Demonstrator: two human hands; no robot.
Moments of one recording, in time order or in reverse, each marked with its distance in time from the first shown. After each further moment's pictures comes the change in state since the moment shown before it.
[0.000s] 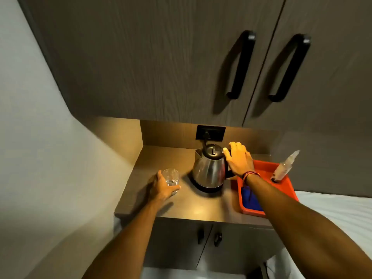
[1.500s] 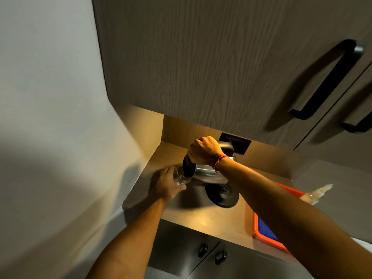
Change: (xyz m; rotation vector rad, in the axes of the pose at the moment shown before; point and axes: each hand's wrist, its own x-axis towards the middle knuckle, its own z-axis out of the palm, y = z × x) left_hand 0.026 -0.023 -0.024 0.014 0.166 0.296; right_hand 0.050 -0.183 0.041 -0.699 -0.057 -0.927
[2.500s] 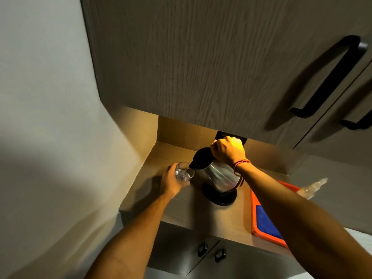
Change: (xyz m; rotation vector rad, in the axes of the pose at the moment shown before) left_hand 0.016 0.018 0.017 -0.195 -0.064 -0.165; right_hand -0.048 0.048 0.027 0.273 0.104 0.525
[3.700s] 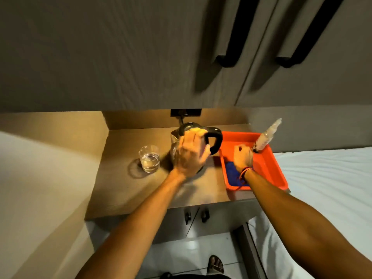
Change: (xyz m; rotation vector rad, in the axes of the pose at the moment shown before) left_hand -0.022 0.092 0.130 0.245 0.060 0.975; right_hand -0.166 0.124 0.072 0.692 -0.130 1.176
